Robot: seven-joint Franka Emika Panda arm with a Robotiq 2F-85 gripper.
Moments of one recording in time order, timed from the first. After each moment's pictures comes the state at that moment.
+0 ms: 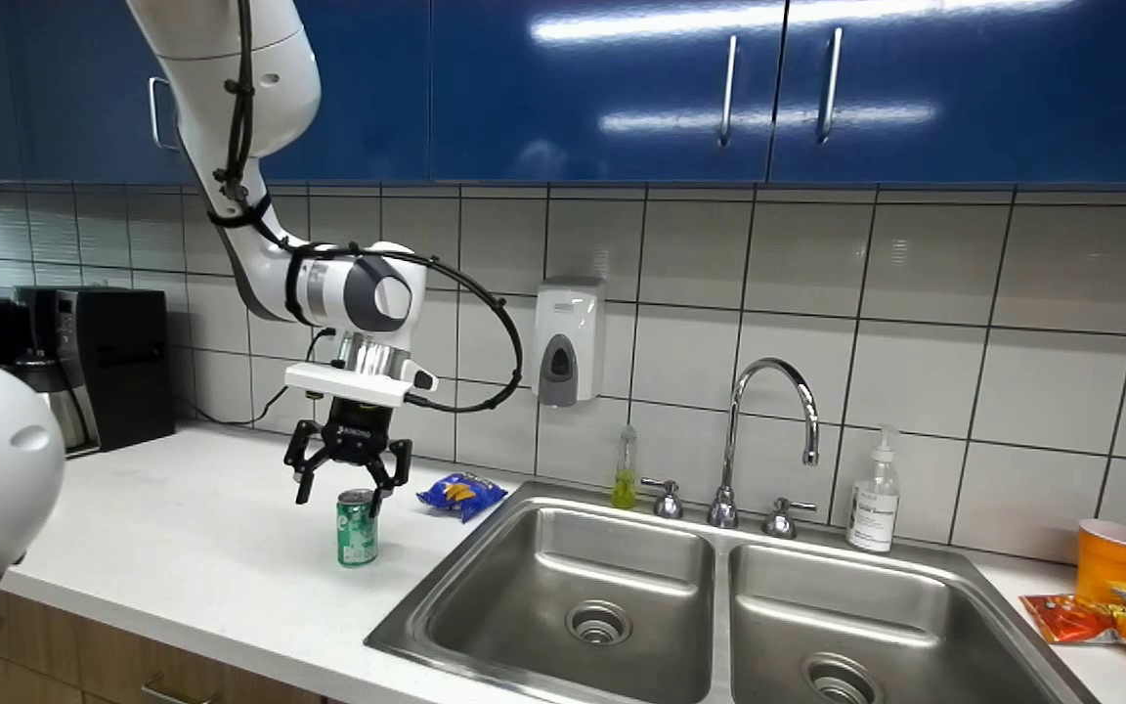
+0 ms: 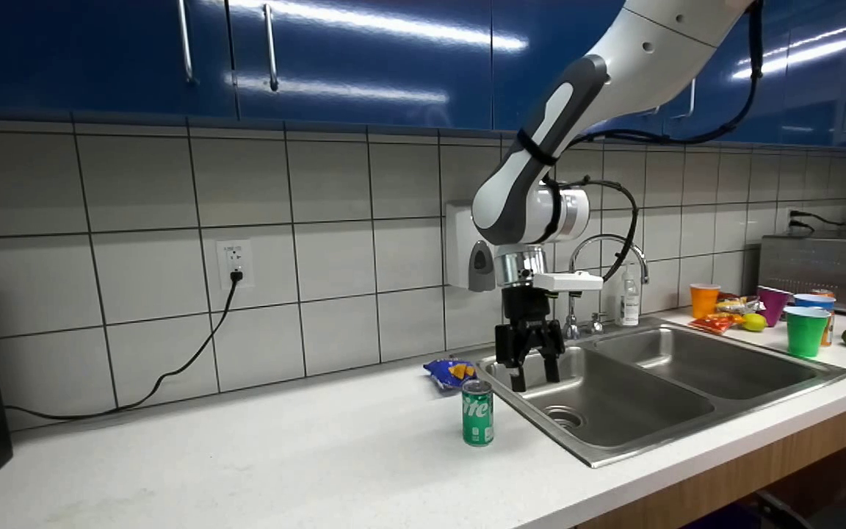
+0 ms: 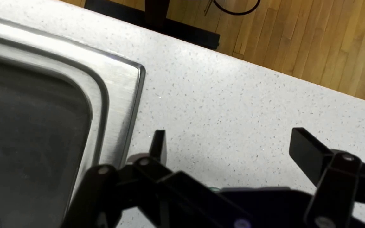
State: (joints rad) arm 0.08 0.14 0.05 -2.31 0.11 2.17 -0.29
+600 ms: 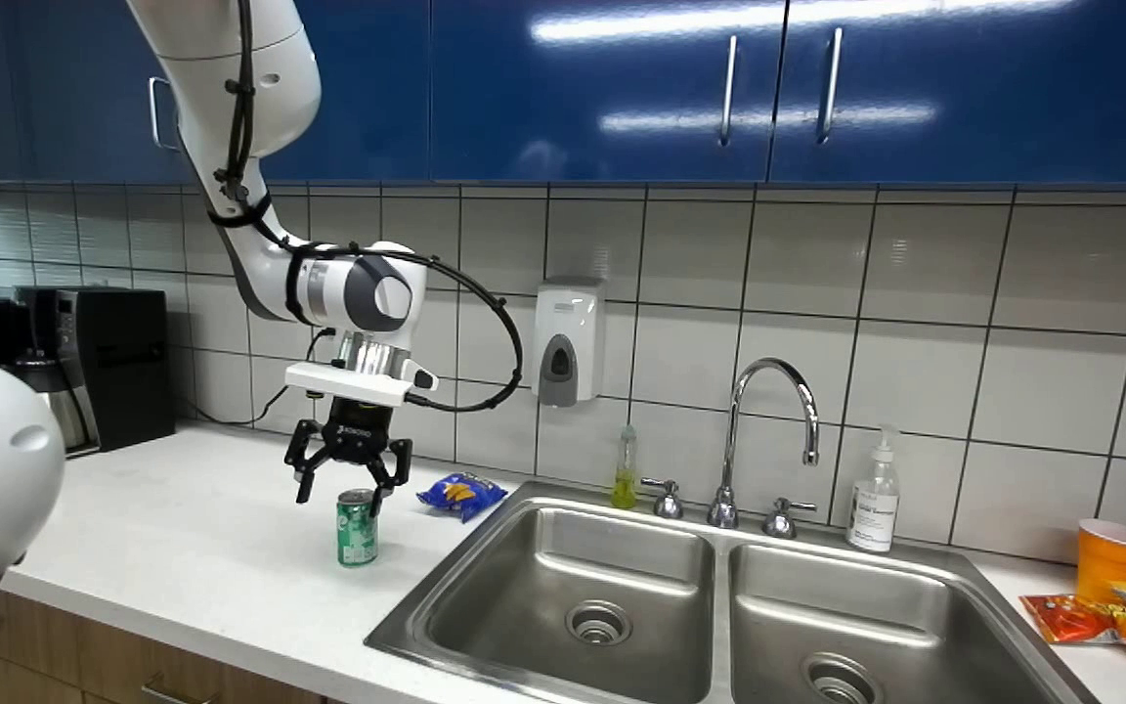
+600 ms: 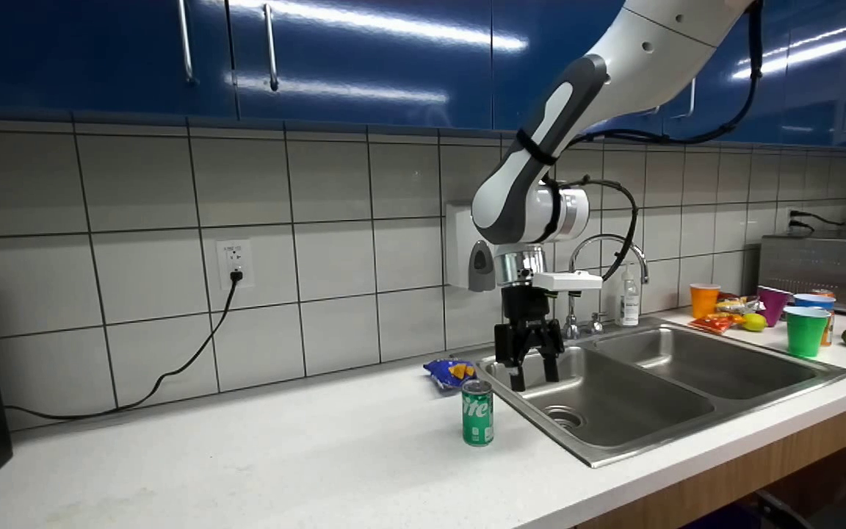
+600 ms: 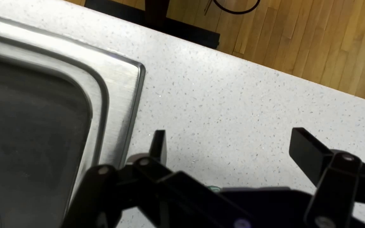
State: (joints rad) arm 0.08 0.14 0.05 -2.31 0.11 2.17 -0.29
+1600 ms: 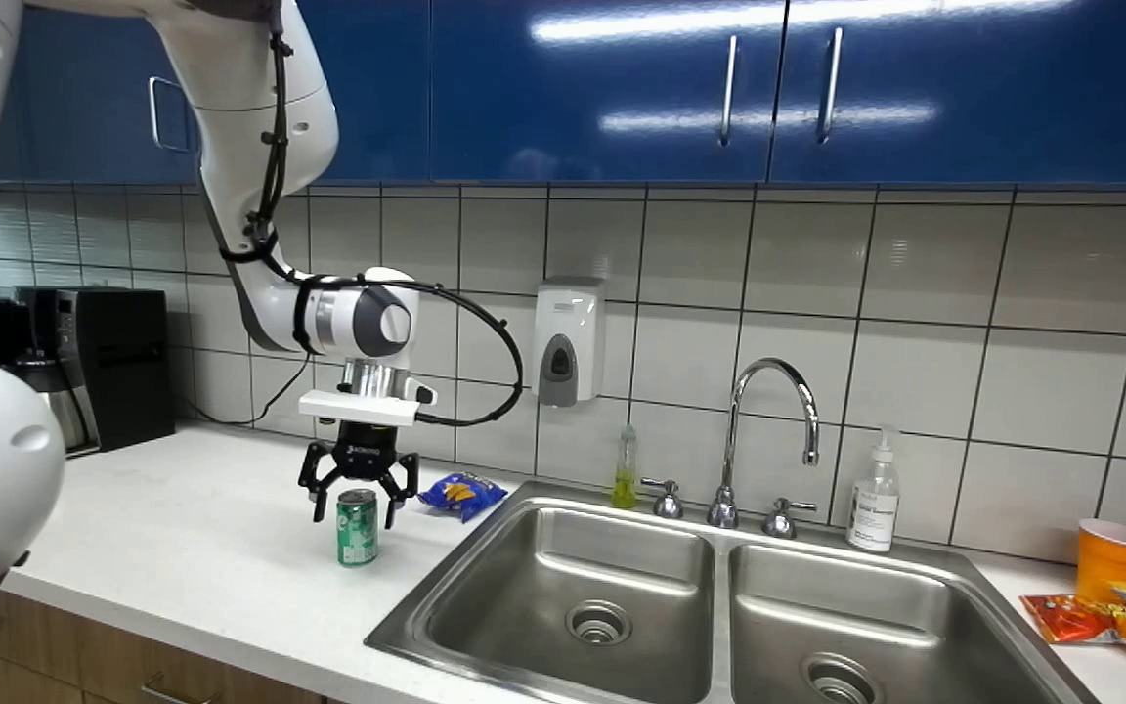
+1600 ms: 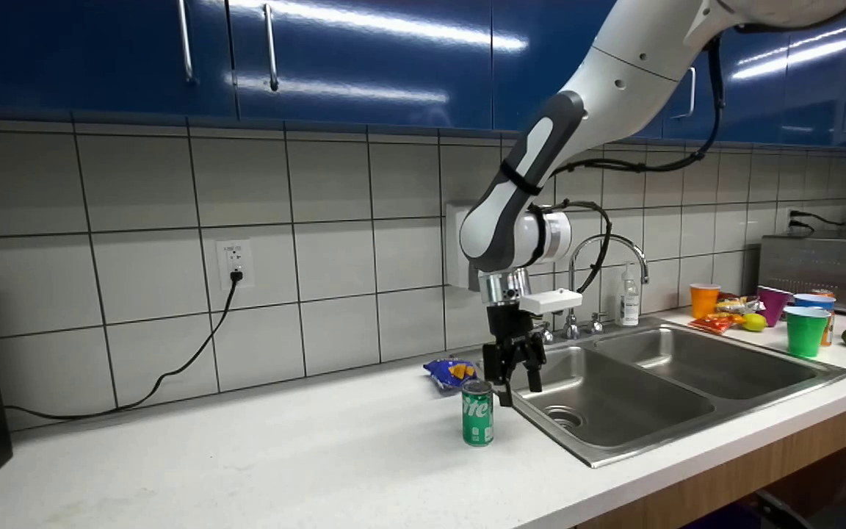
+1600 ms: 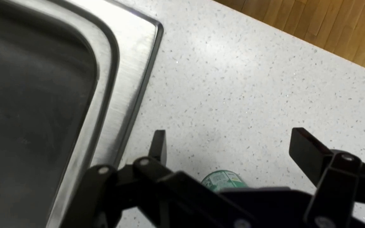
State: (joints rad) arm 0.08 0.27 0.07 -2.24 0.02 2.27 -0.29
